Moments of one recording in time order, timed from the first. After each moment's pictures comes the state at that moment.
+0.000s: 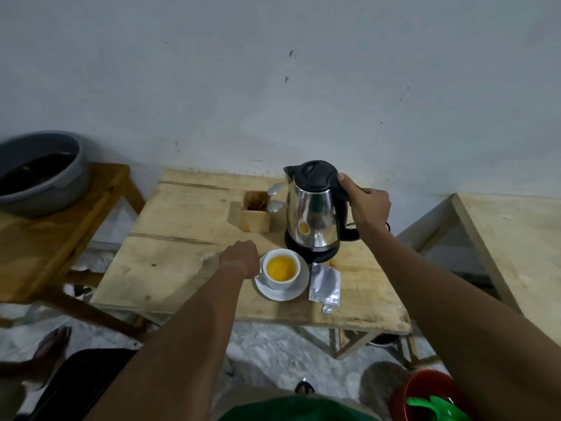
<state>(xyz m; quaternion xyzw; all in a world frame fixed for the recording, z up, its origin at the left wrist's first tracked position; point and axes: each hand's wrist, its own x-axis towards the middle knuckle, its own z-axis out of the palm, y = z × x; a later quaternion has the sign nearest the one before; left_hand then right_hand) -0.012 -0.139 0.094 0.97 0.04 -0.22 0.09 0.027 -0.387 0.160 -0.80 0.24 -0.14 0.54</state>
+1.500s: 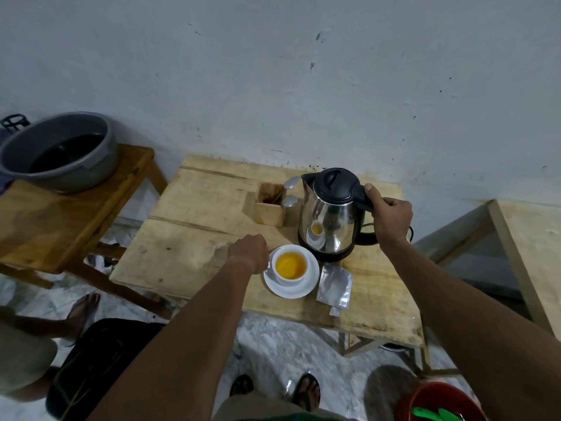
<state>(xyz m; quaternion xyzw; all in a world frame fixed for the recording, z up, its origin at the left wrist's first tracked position) -0.012 -0.142 0.094 0.97 0.08 -0.22 0.10 0.043 -0.409 0.118 -0.77 0.19 -0.14 0.59</state>
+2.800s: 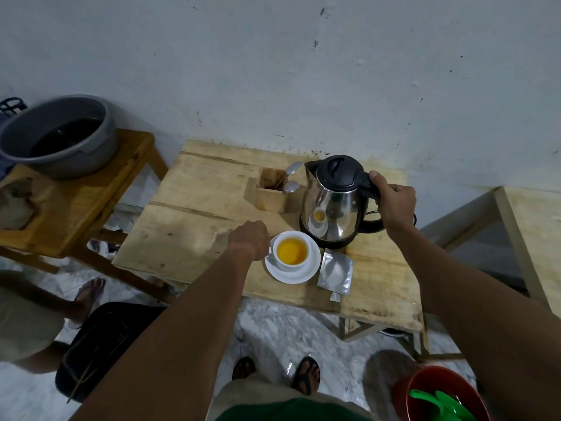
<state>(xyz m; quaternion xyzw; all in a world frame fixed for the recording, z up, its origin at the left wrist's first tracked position) -0.014 -0.142 0.092 0.96 0.09 -0.22 0.12 0.045 -0.418 0.116 -0.77 0.18 -0.09 0.60</state>
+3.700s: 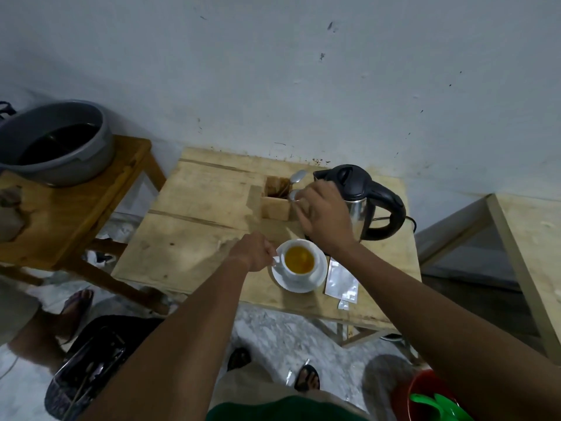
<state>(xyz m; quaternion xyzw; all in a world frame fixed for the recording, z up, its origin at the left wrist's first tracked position) -0.011 -0.112 0.070 0.92 0.08 -0.24 0.30 0.022 -0.293 0.118 -0.89 -0.25 -0.27 0.27</state>
